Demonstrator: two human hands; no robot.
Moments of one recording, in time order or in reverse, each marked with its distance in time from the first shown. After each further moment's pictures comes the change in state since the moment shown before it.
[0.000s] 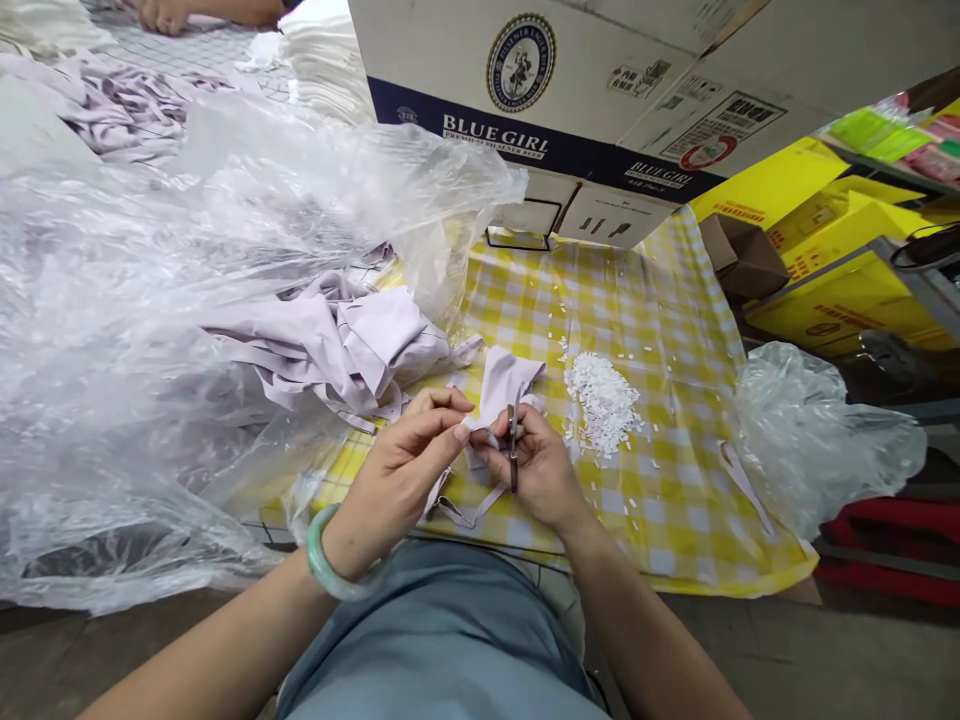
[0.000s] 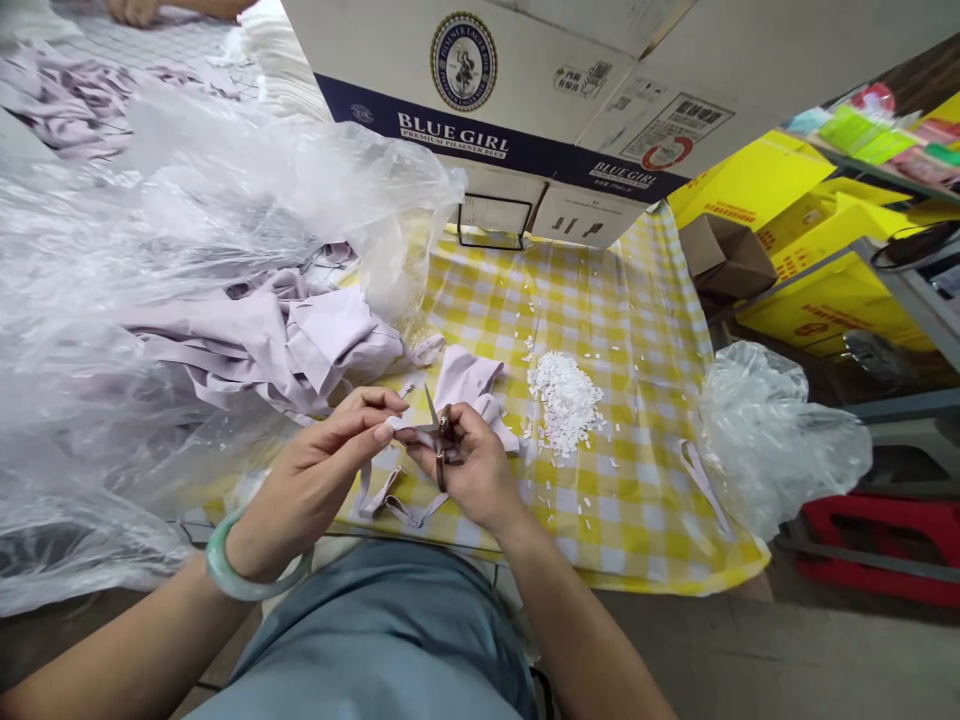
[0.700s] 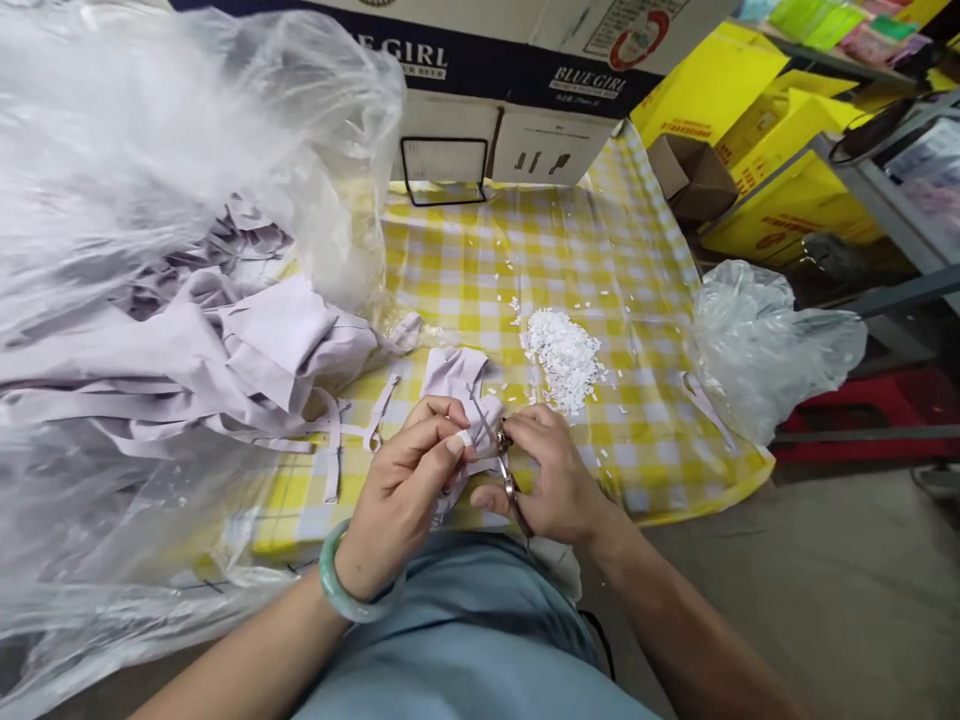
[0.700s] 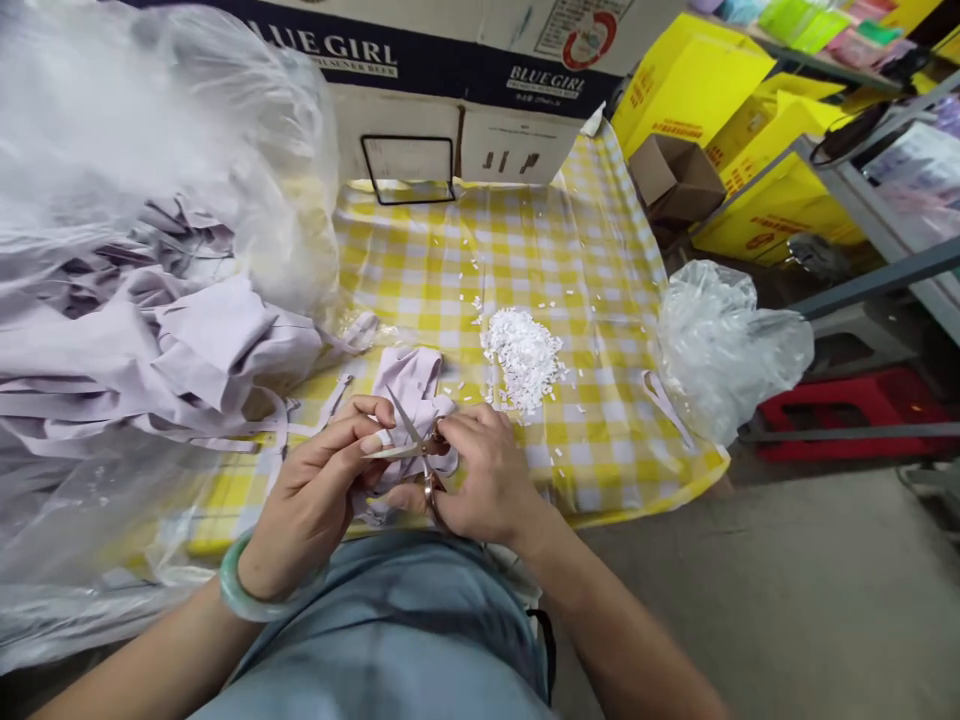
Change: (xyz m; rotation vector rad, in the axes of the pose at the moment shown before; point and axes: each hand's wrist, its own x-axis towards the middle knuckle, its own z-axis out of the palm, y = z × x) left_hand 0.003 -0.028 0.041 -0.068 -0.172 -0.151; right_hand -0.045 -0.012 -0.052 -0.908 0.080 -0.255
